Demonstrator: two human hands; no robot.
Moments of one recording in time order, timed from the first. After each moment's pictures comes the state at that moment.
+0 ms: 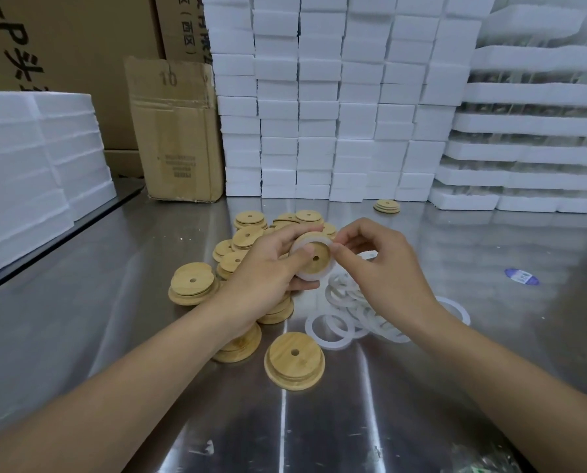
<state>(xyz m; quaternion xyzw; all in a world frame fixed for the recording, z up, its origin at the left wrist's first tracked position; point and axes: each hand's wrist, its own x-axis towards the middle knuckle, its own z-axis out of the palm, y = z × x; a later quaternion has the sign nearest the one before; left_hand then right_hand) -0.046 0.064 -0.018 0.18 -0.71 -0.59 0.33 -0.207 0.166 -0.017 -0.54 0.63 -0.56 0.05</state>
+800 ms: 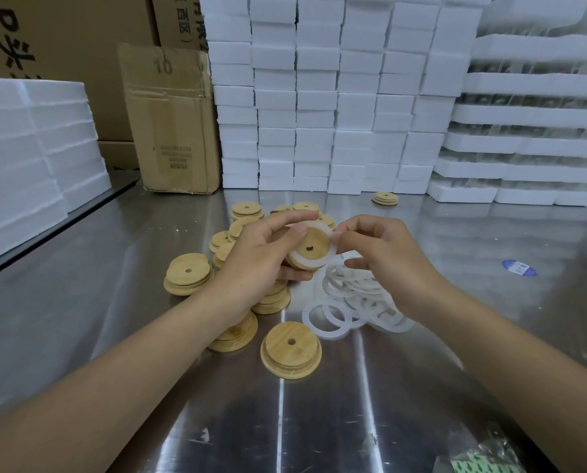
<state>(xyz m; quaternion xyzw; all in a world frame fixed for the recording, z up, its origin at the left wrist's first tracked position) -0.046 0.059 -0.021 0.18 -0.68 -0.60 0.37 -0.221 0.164 -0.012 -0.49 0.62 -0.57 0.23</state>
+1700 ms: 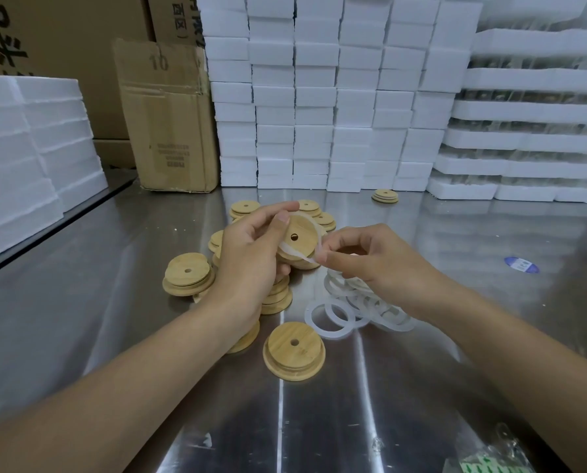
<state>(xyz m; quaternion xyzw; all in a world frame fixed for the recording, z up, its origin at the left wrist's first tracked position) -0.047 0.065 -0.026 0.23 -0.61 -0.59 0.48 -0.217 0.166 -0.014 -0.57 0.60 -0.49 0.27</state>
